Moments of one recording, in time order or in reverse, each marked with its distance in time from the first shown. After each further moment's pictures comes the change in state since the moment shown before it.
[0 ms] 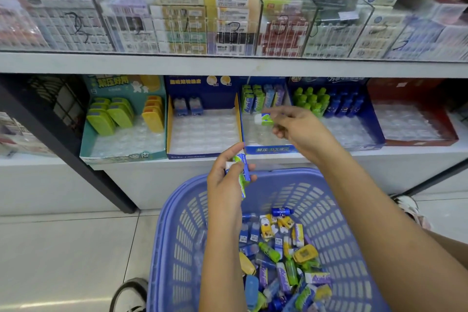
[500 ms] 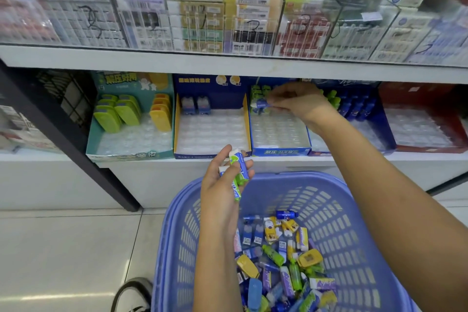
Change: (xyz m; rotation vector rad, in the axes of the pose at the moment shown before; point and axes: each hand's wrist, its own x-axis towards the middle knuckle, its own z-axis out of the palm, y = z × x) left_hand 0.009 0.006 -0.018 -0.315 0.020 -0.109; right_hand 0.051 -0.023 -0.001 -0.168 -0.046 -0.096
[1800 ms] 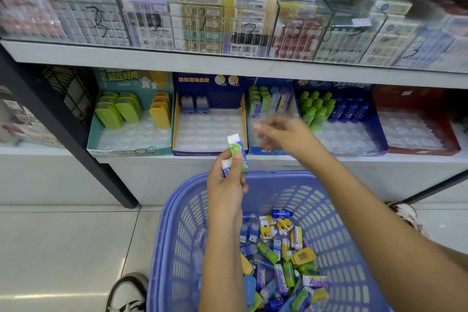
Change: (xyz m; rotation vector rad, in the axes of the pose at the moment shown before) left_hand -0.002 -0.014 0.010 0.209 0.046 0.085; right_hand -0.061 0.018 0.026 -0.046 -0.078 0.043
